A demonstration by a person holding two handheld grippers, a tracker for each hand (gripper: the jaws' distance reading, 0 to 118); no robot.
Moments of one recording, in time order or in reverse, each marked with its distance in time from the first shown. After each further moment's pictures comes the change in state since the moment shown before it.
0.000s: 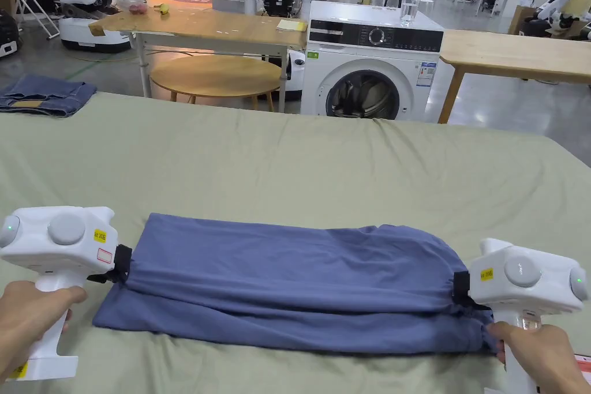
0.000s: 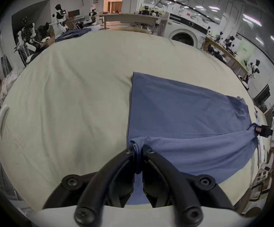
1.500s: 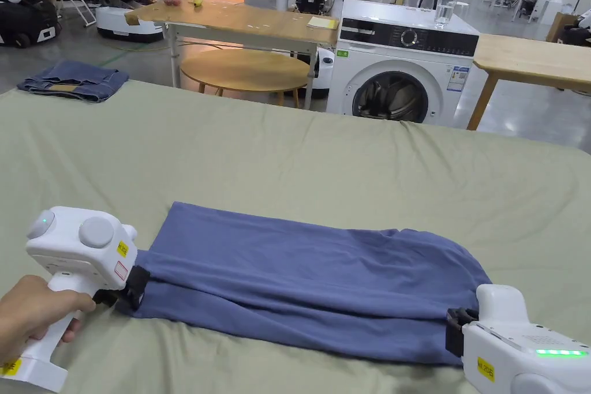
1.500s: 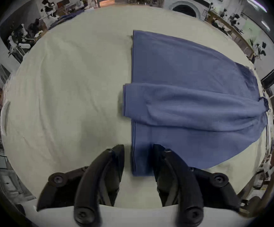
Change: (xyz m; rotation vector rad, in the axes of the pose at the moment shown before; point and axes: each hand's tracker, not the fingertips) left arm 0.002 -0.032 -0.003 -0.222 0.071 -0.073; right arm -0.064 -0.105 0.079 0.300 0.058 0.247
